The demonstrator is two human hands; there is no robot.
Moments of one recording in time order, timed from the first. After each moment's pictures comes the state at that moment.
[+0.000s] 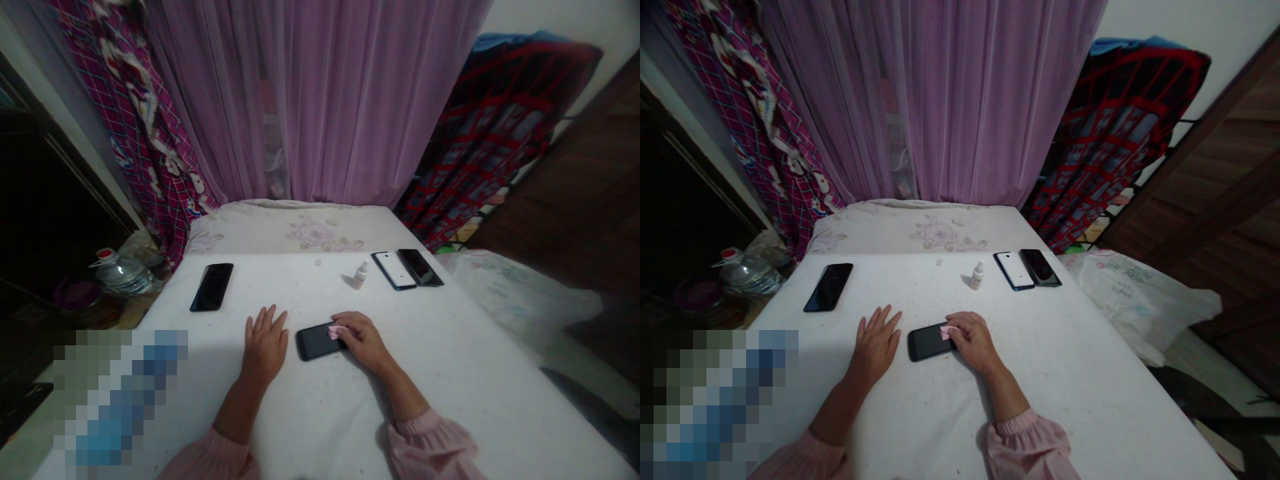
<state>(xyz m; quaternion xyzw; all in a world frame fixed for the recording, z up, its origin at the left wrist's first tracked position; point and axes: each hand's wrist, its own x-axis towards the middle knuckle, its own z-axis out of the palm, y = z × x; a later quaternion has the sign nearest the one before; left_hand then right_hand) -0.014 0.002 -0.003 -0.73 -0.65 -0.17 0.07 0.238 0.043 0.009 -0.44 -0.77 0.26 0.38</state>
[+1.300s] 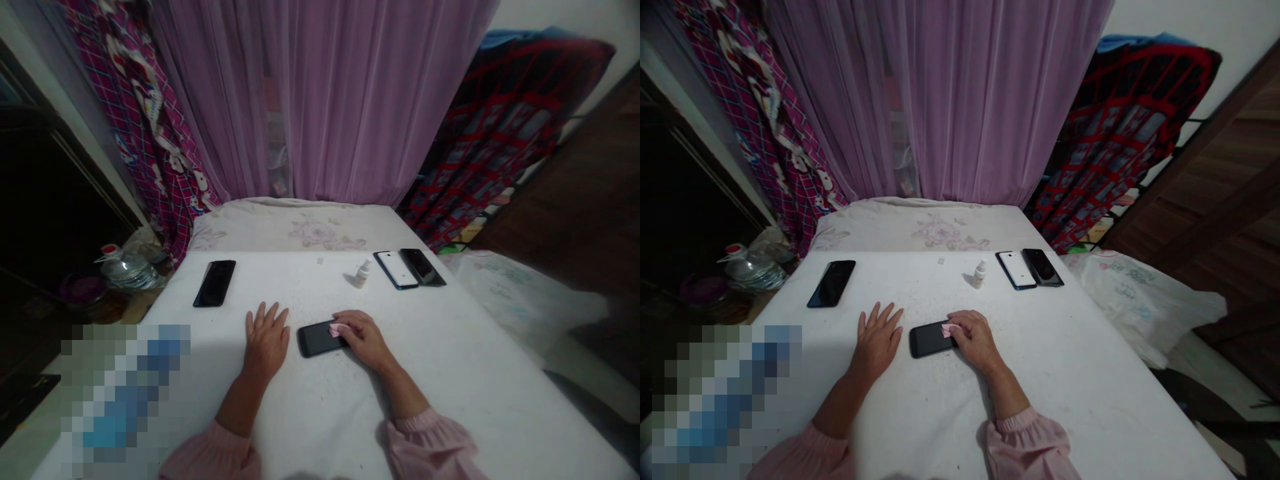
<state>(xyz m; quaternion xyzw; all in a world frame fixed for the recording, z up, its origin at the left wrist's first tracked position) -0.014 0.000 -0.003 -0.73 -0.65 -0.19 0.08 0.239 0.043 0.009 -0.45 -0.77 0.26 0.38</state>
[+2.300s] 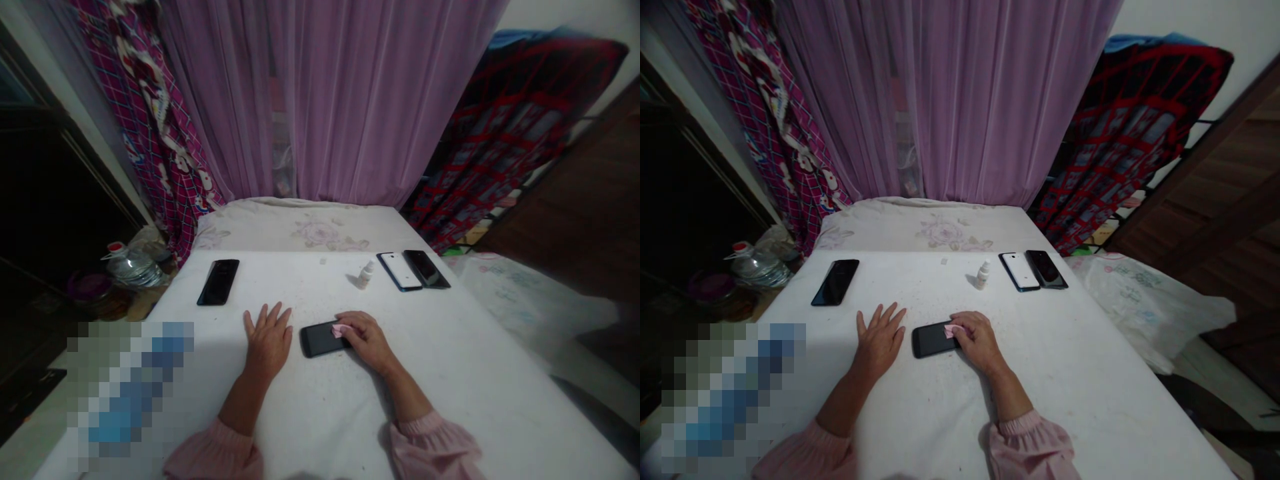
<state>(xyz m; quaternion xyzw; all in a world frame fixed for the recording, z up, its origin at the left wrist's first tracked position) -0.014 -0.001 -0.003 -0.73 -0.65 -0.21 0.06 0.239 0.044 0.006 -0.44 -0.76 0.26 0.39</state>
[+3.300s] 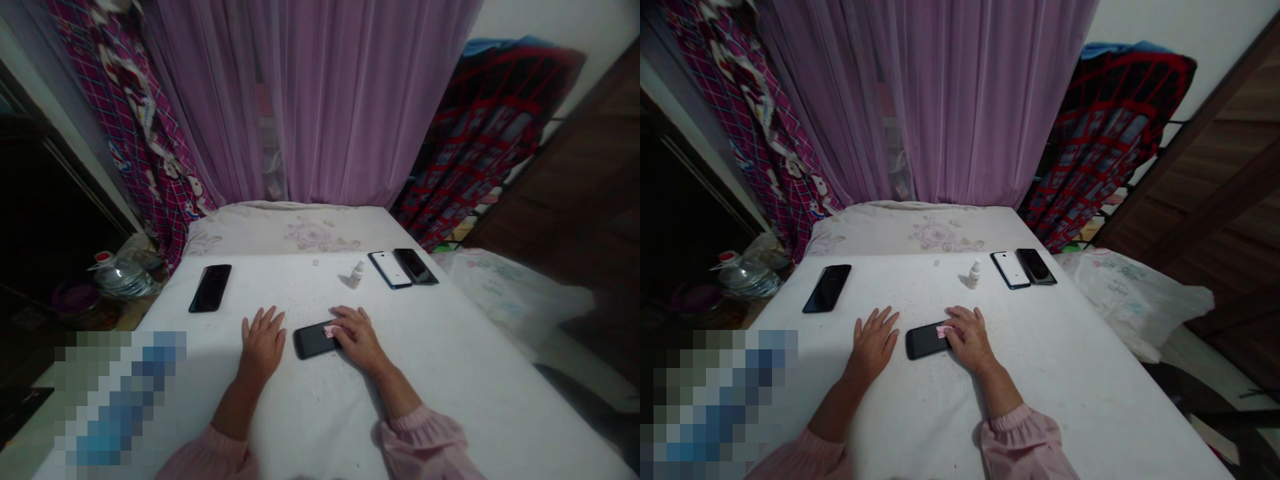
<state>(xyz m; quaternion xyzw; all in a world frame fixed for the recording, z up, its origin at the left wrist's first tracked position) -0.018 0.002 -0.006 -0.73 -0.65 -0.20 0.03 0.238 0.036 0.013 -0.51 -0.76 0.24 0.32</state>
